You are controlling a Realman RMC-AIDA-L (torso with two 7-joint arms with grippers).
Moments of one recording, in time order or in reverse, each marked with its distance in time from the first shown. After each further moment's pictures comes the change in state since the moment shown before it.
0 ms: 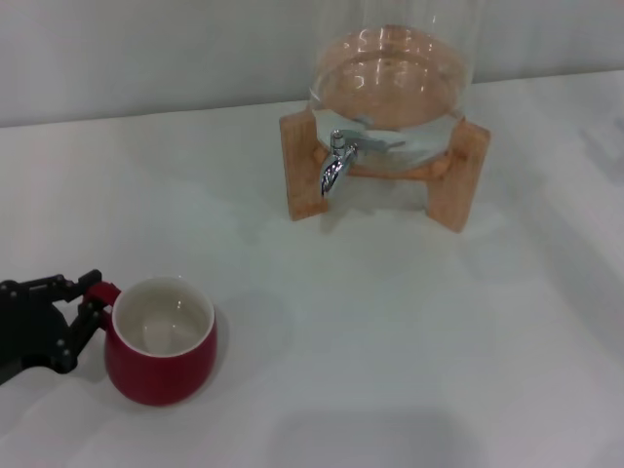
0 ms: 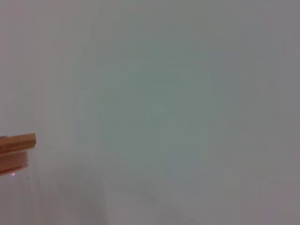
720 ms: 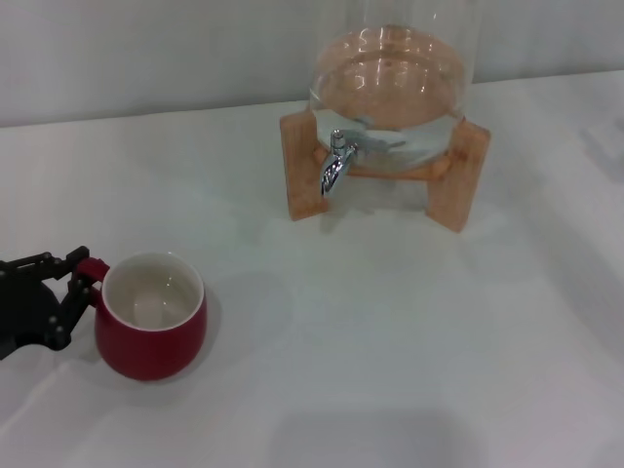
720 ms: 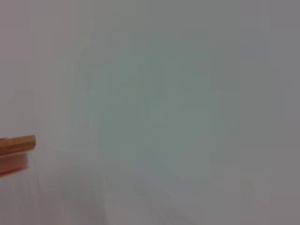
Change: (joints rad) left arm -0.012 0.001 0.000 -0.016 -0.065 0.030 0.036; right arm 0.000 0.000 0.000 -0.001 0.004 0.000 -0.001
